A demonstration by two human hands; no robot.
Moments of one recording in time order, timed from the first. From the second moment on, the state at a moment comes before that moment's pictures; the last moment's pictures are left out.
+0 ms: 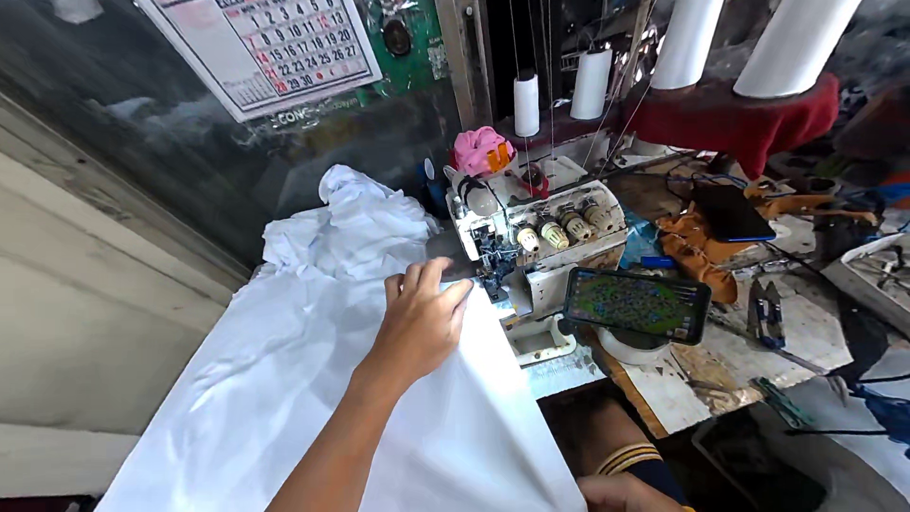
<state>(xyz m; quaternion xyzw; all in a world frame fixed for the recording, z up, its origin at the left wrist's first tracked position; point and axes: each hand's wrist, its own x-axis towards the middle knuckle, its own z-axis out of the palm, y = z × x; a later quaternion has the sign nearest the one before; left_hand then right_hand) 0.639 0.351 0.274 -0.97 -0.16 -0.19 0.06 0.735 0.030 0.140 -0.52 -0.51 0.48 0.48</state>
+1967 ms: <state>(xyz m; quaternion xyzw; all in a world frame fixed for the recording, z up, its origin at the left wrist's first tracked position) 0.557 0.230 0.252 -0.95 -0.01 -0.13 -0.29 0.803 -0.305 0.279 -0.93 0.03 -0.06 0.37</state>
